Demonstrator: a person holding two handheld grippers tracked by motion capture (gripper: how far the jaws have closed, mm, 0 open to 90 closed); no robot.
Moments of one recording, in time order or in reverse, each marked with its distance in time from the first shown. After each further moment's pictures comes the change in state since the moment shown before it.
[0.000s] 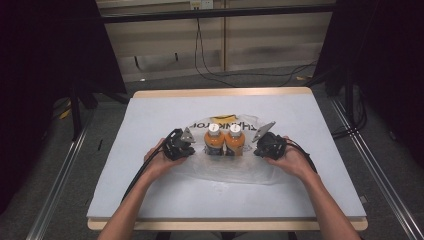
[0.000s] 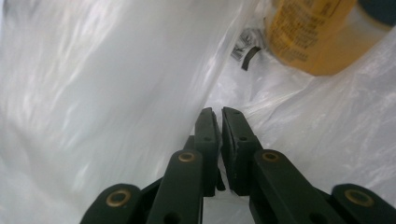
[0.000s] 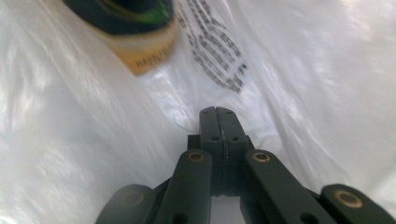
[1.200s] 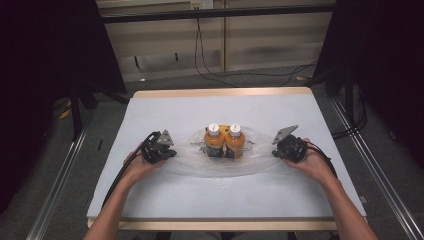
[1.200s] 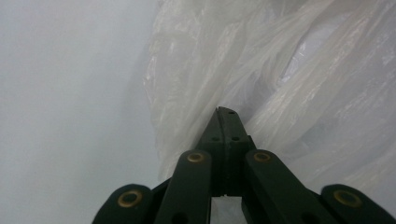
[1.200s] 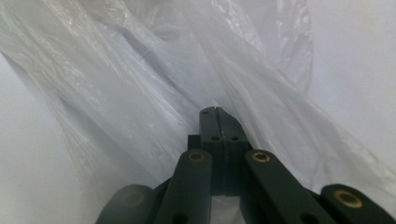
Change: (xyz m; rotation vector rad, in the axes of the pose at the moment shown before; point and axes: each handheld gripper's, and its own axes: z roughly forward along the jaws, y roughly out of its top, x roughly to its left) left arm 0.018 -0.050 -0.026 -0.014 0.009 -0.049; right arm -0.017 -0.047 -0.022 -0.008 -0.079 0.025
